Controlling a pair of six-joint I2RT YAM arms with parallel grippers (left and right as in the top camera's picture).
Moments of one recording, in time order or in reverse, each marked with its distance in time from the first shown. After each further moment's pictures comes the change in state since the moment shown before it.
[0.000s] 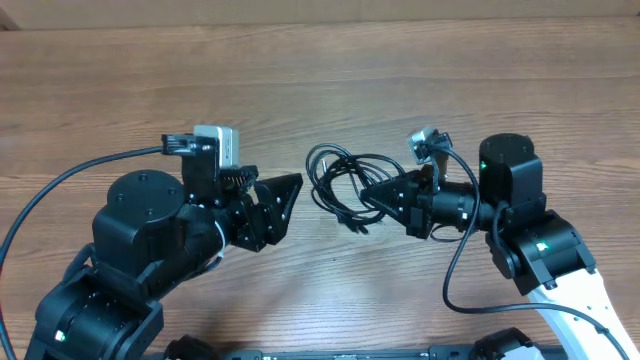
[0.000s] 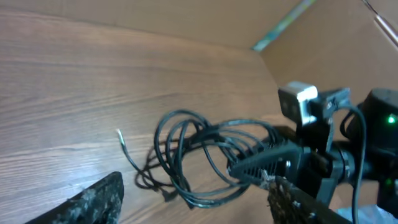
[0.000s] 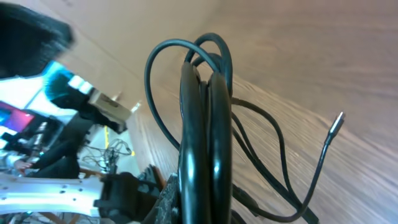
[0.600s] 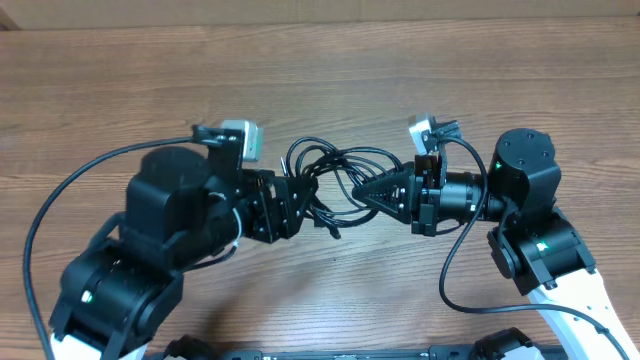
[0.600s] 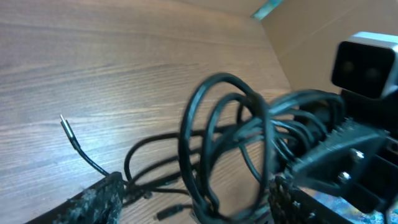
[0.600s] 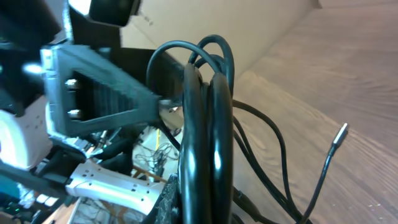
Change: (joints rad) left arm 0.000 0.093 0.000 -0.033 0.079 -0.001; right arm 0.000 0.000 -0.001 0.281 -0.221 0.228
